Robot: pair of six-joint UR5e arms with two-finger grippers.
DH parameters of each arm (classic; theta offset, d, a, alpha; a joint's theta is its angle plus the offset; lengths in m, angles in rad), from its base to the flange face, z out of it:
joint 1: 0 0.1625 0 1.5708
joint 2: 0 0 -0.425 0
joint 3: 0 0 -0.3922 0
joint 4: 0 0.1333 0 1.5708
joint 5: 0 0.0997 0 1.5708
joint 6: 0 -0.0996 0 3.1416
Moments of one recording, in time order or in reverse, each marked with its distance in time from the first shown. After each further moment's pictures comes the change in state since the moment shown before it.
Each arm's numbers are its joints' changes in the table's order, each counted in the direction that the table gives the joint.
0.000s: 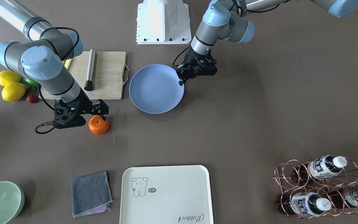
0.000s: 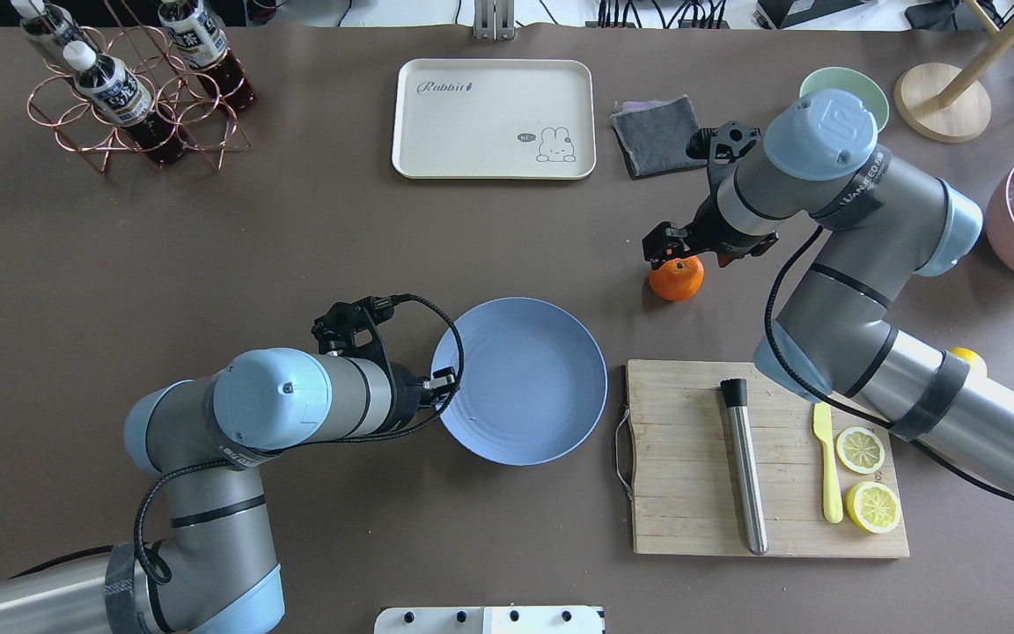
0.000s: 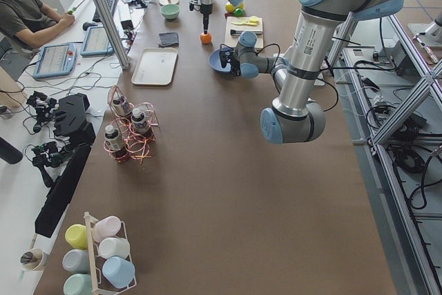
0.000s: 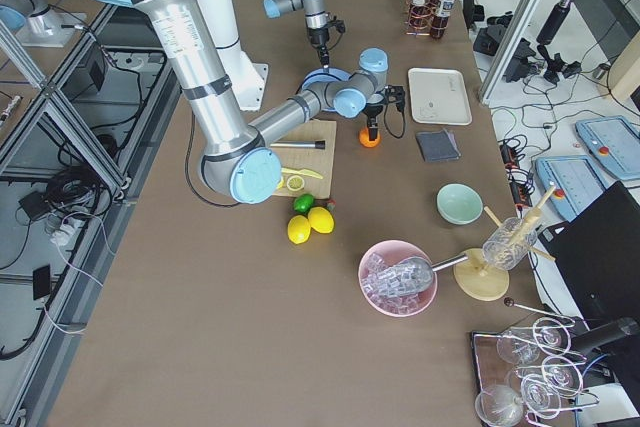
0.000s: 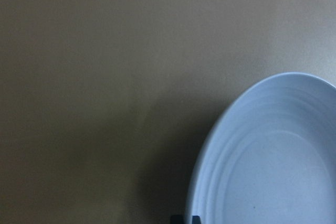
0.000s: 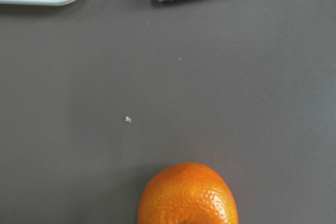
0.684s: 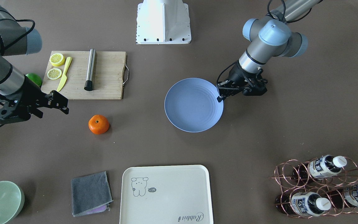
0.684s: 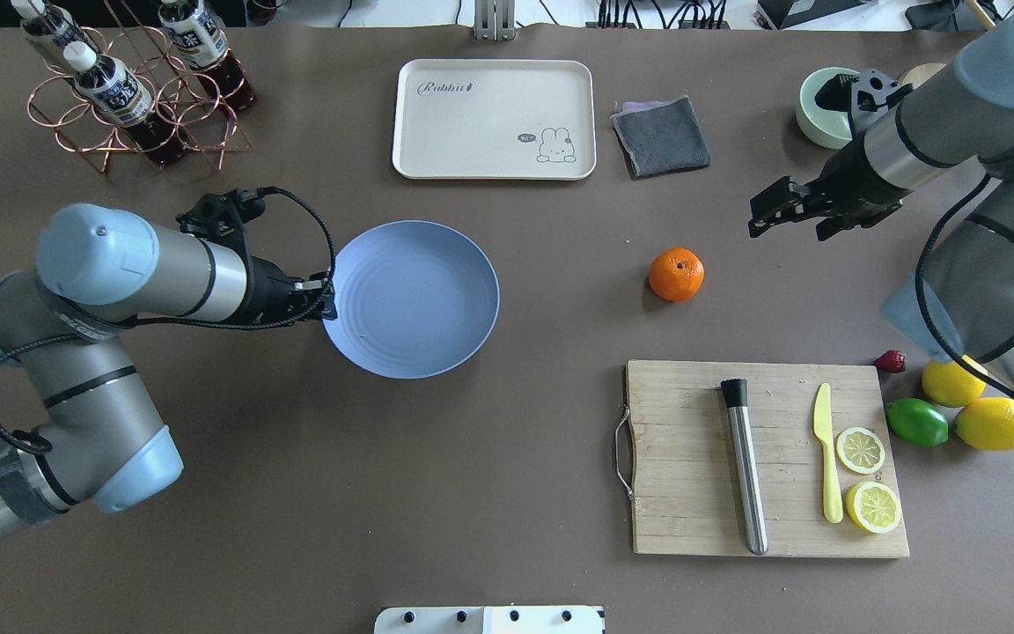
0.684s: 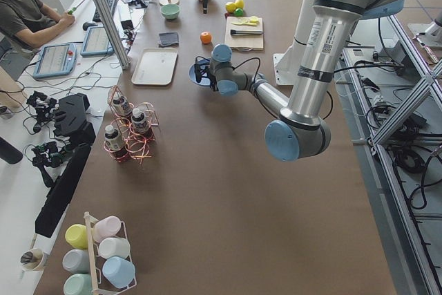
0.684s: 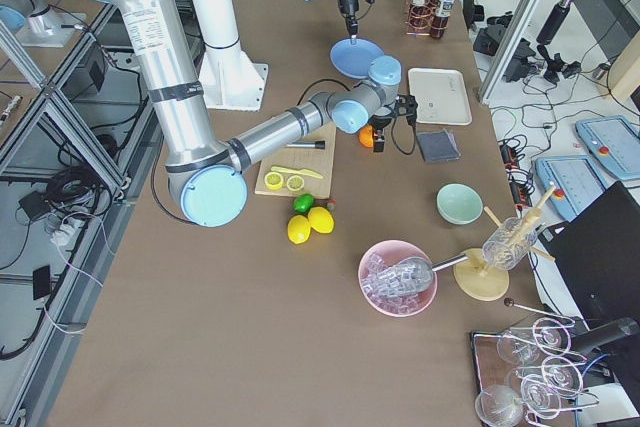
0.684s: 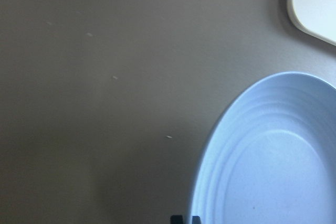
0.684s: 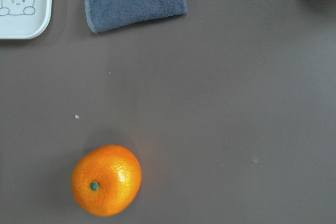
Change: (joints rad) left arm -0.242 0.125 -0.001 -0.105 -0.242 -0.137; right arm 0.170 -0.151 0.148 -0.006 0.176 0.063
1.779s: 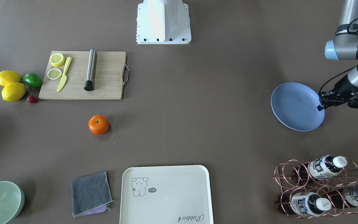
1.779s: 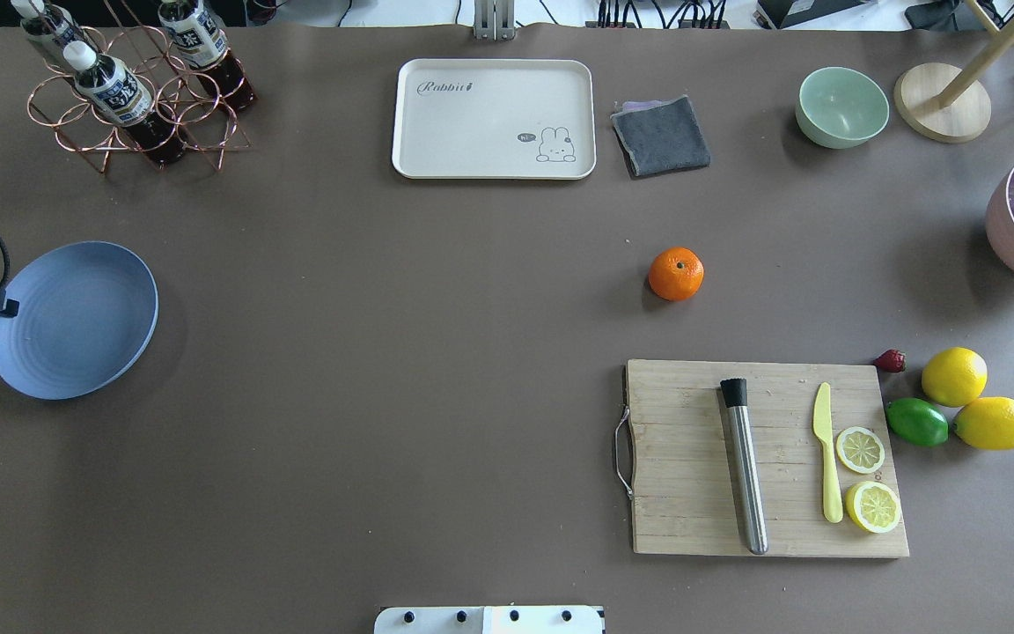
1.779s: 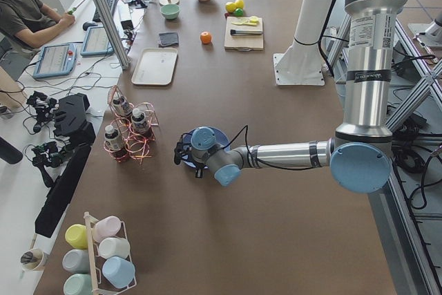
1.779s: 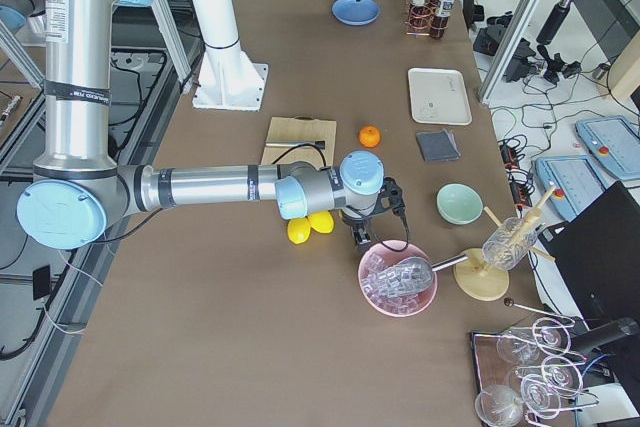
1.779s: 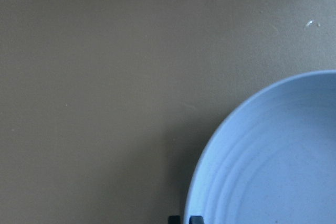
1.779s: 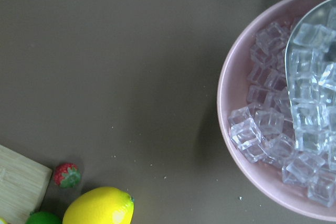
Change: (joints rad) left arm -0.473 0.362 0.316 -0.287 -0.366 -0.729; right arm 0.473 -0.374 -0.003 -0.093 0.245 0.888
